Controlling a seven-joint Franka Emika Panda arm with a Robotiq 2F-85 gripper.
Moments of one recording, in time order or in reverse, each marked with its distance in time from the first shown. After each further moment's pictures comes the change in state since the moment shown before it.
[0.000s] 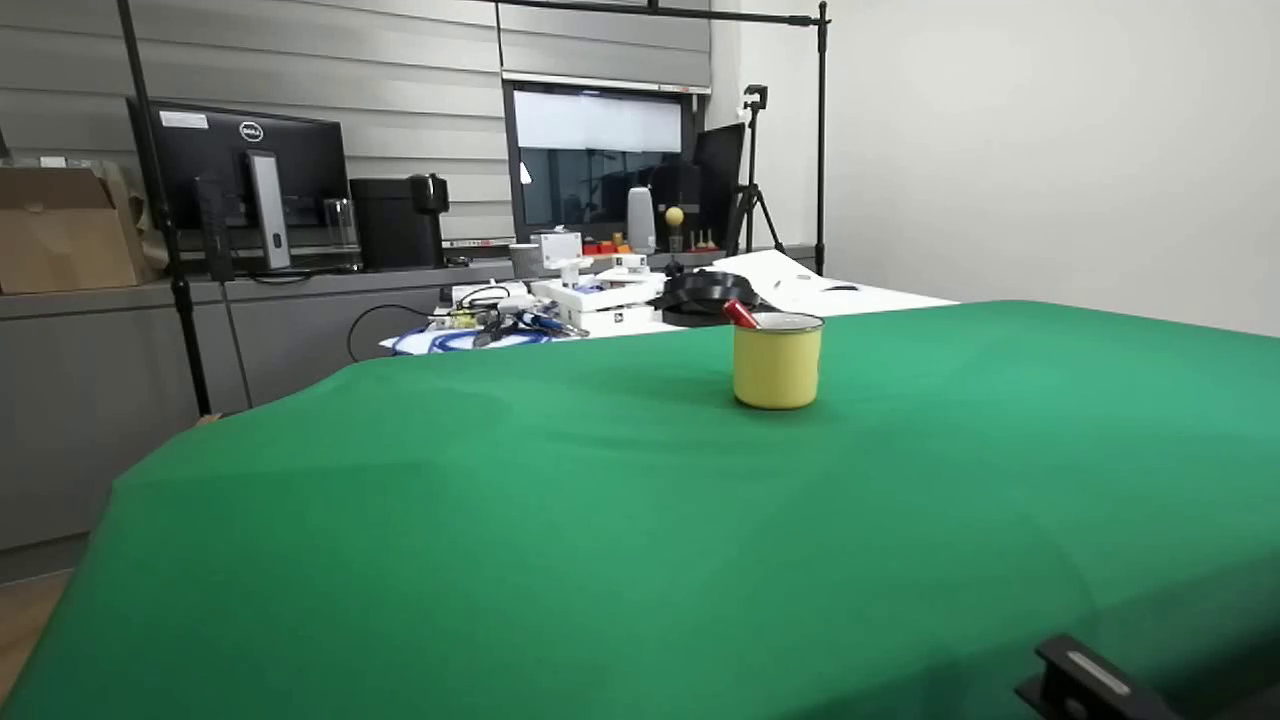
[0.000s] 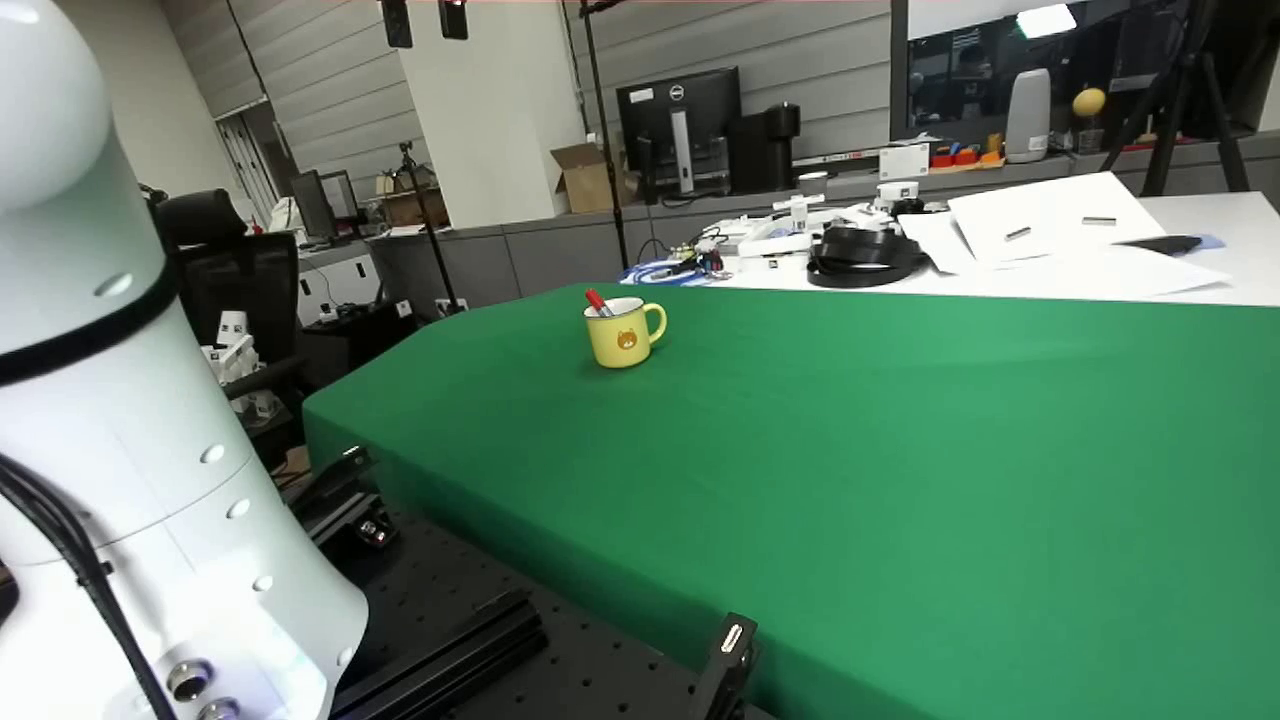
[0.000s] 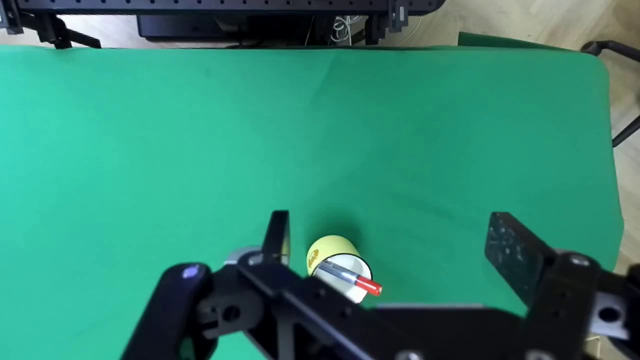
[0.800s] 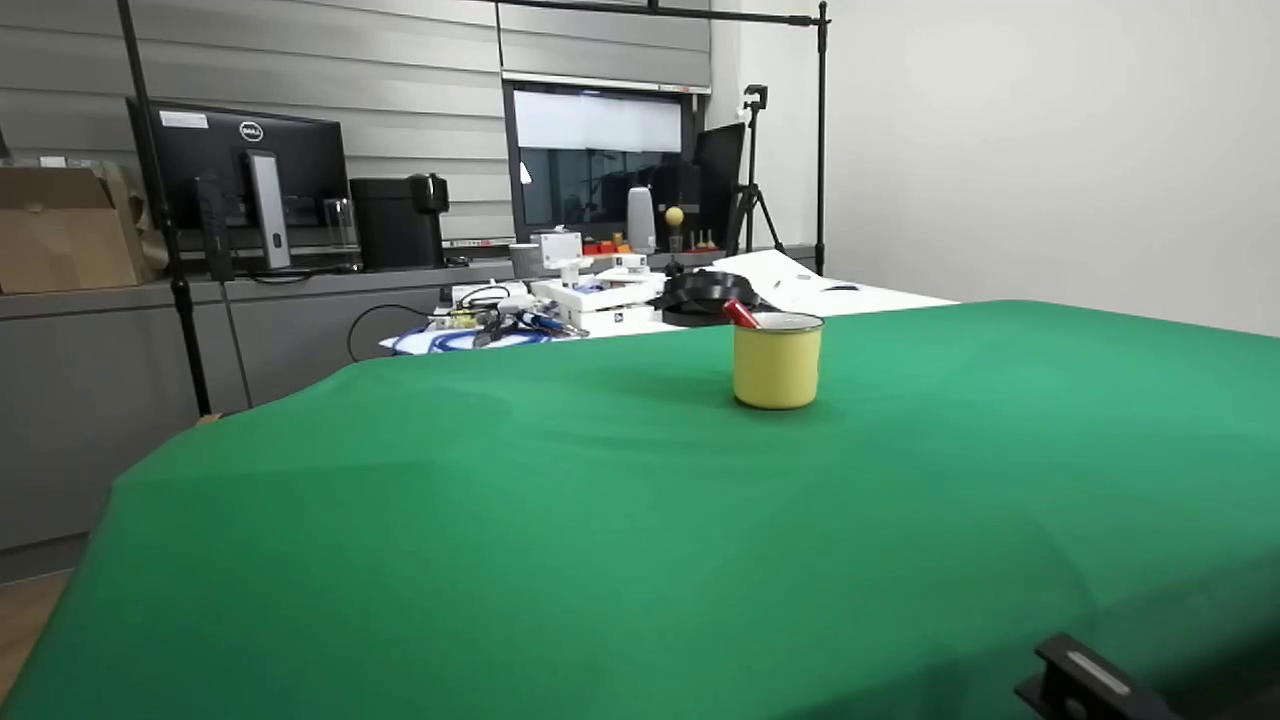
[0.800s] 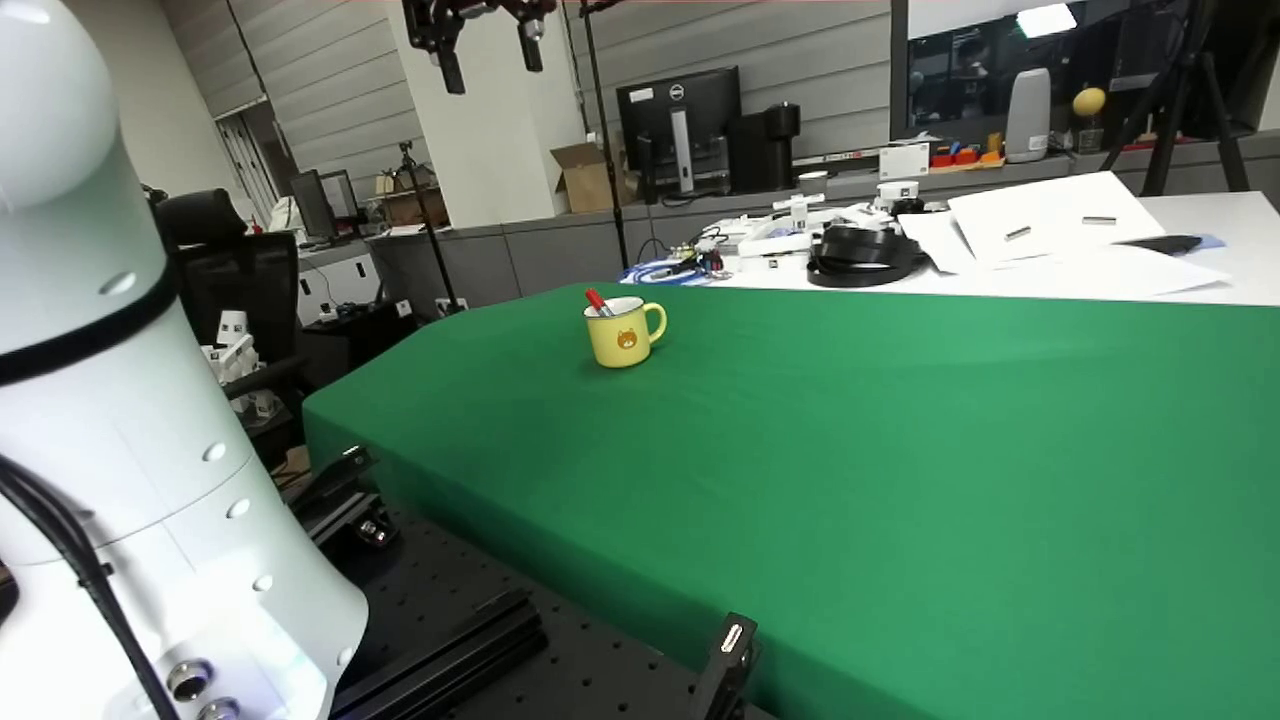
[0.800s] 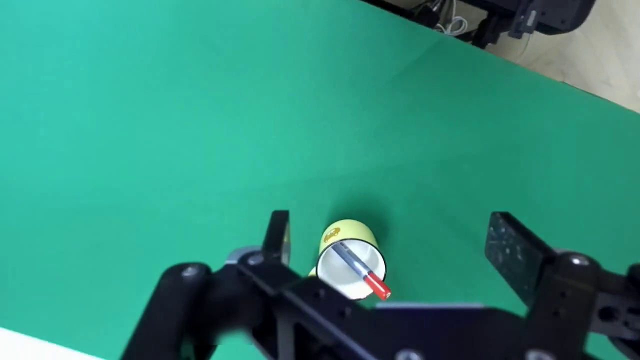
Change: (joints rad) arm 0.028 0.163 0.036 0.024 -0.189 0.148 -0.287
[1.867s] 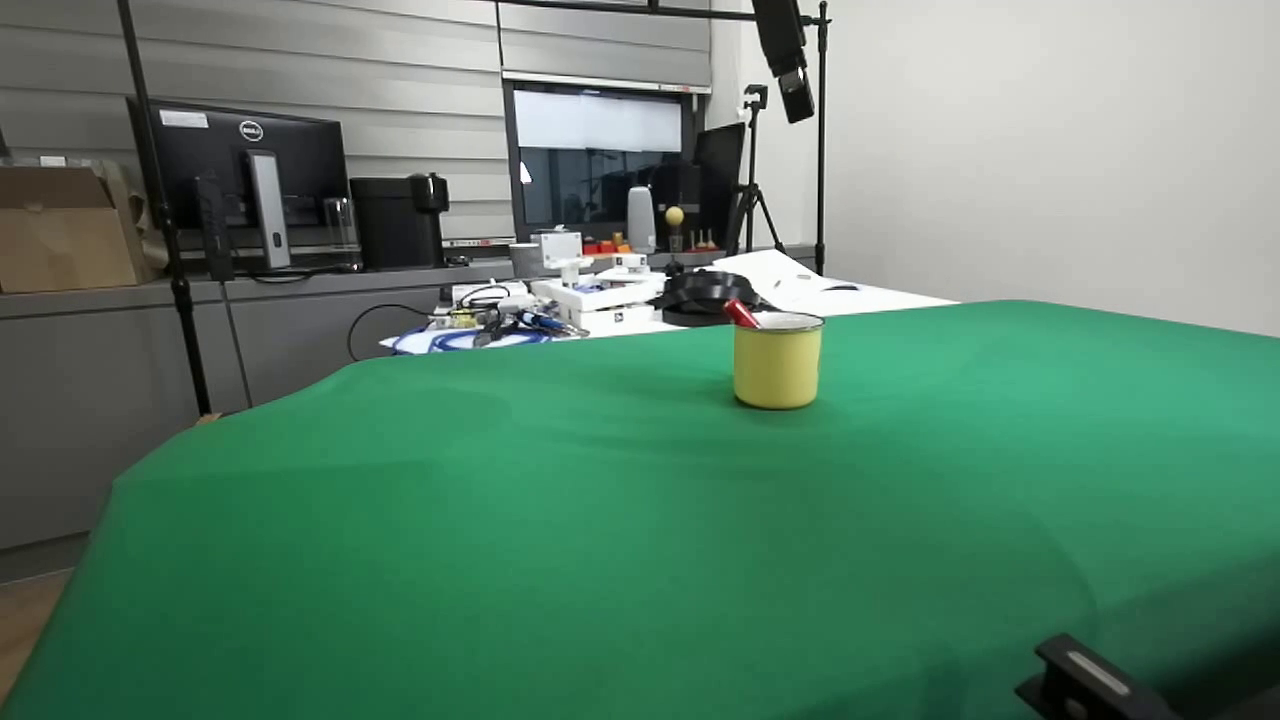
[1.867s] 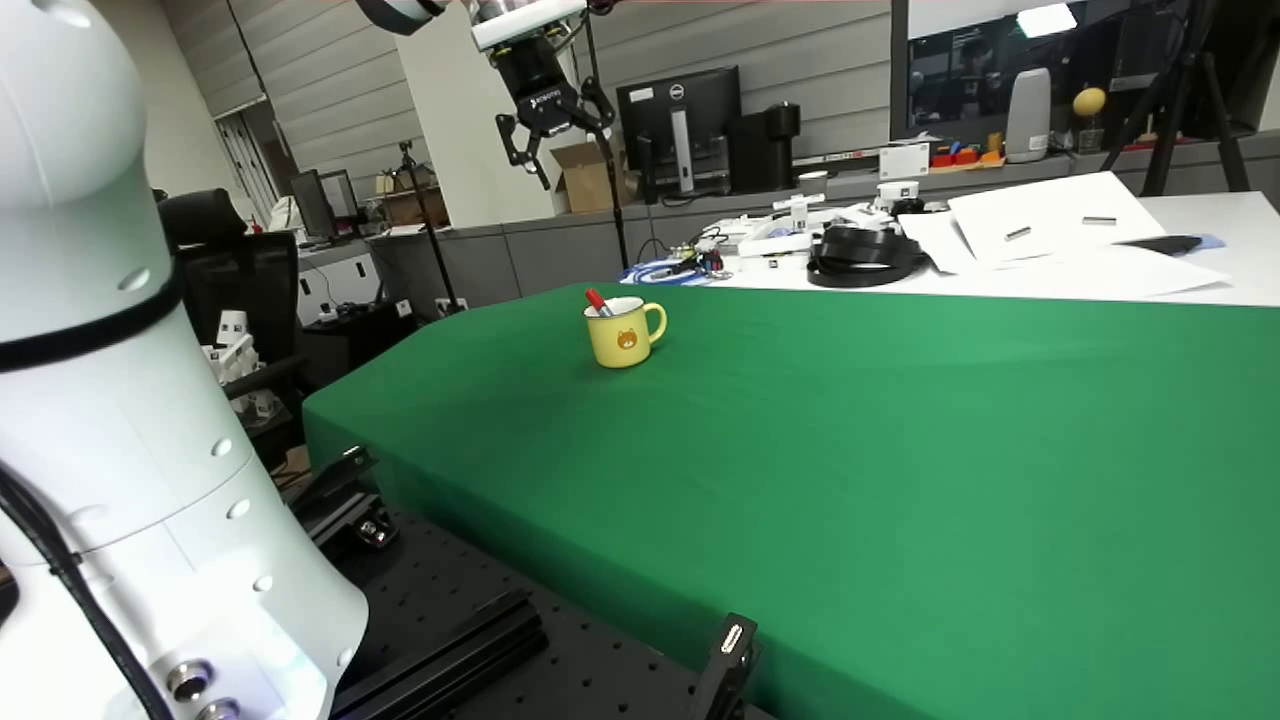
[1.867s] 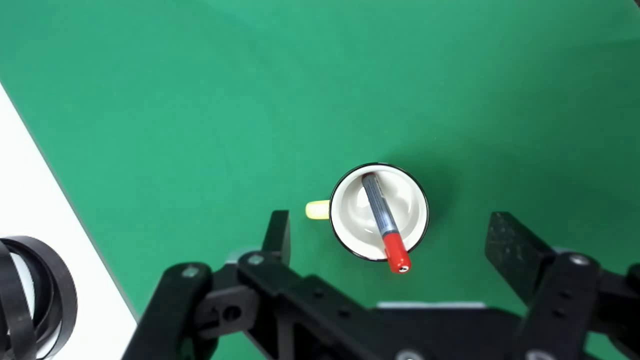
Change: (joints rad) arm 0.094 0.618 0.112 0.374 -0.379 0.134 -0.202
